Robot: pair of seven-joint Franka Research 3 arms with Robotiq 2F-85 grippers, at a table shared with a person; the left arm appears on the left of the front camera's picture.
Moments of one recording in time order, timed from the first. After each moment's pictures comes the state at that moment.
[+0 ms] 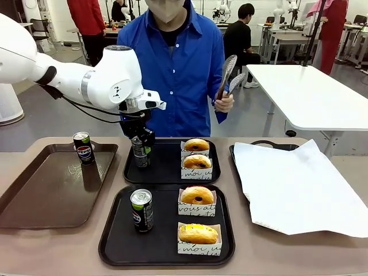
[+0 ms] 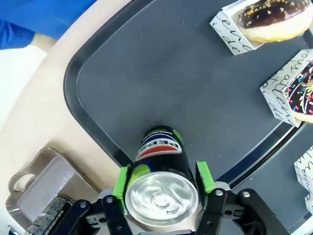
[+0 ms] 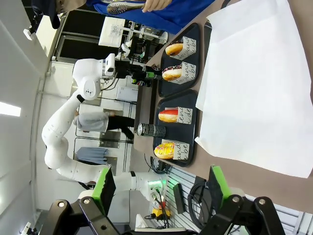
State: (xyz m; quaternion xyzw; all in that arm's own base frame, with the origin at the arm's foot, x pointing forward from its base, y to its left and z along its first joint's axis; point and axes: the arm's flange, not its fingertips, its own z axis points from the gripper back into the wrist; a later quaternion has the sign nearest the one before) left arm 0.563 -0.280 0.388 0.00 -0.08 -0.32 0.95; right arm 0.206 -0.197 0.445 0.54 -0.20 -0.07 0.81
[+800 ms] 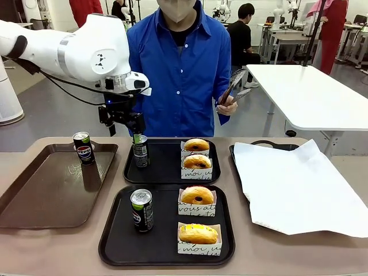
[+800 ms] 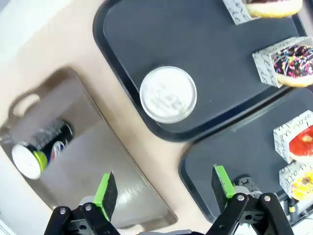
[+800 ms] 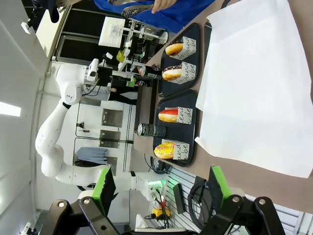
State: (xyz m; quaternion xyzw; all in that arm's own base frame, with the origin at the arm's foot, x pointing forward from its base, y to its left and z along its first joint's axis) left arm 0.520 -0.251 0.455 0.01 -0.01 -0.21 0.98; right arm 0.206 -0.197 0.445 0.54 -0.20 -0.07 0.81
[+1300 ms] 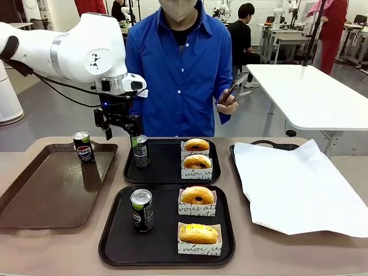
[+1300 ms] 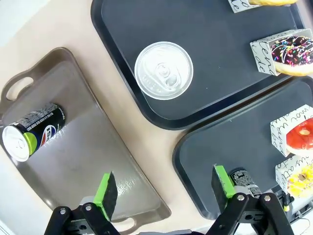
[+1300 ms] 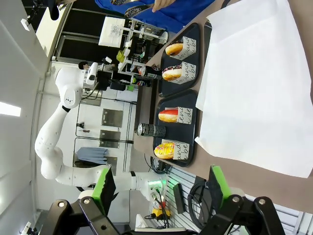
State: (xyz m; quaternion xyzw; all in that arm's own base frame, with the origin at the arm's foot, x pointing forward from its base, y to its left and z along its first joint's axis) left arm 0.506 -0.248 0.455 0.00 -0.01 -0.20 0.98; right arm 0.206 -0.197 0.445 0.54 -0.20 -0.07 0.81
